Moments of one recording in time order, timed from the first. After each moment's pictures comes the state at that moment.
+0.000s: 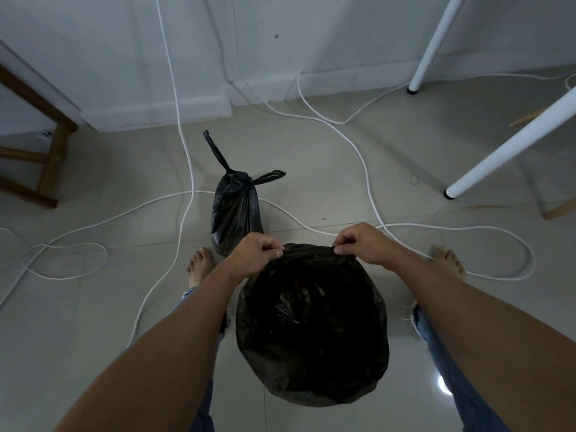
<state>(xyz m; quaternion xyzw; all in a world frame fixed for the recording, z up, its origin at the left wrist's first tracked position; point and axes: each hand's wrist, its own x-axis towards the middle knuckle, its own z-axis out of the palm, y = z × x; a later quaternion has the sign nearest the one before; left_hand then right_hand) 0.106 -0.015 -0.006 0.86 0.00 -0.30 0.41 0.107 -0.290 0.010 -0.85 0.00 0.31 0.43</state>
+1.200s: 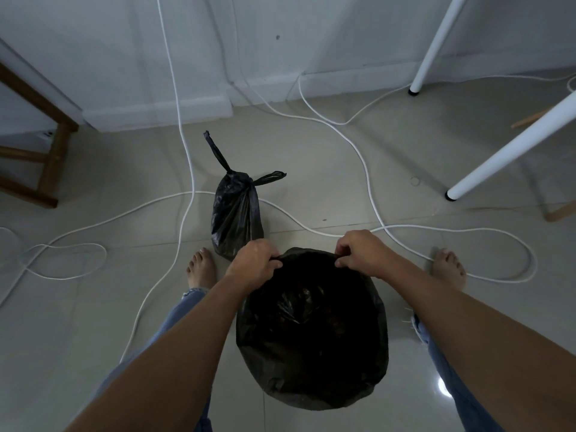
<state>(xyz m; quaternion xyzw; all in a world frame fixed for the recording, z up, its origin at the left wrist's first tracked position) 0.088 -0.026 0.022 0.94 -0.08 -0.28 0.17 0.099 -0.280 0.013 -0.93 -0.06 0.29 0.23</state>
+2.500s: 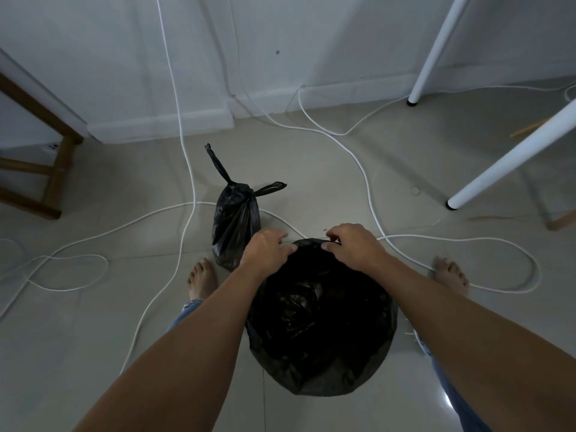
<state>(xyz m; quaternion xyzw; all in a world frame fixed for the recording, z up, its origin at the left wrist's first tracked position) 0.122 -0.056 0.036 0.93 0.04 -0.25 0.28 0.123 -0.259 0.030 -0.94 -0.02 0.21 0.25</state>
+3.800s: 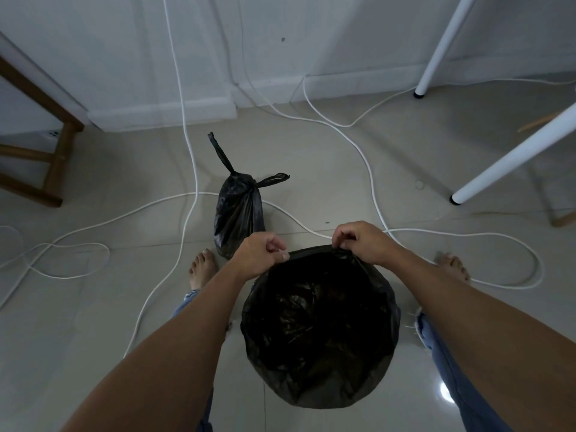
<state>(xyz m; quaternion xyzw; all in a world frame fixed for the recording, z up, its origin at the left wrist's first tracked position) 0.105 -0.020 0.009 0.88 0.03 -0.27 0.38 0.118 -0.279 0.024 -0.88 -0.05 0.28 0.38</state>
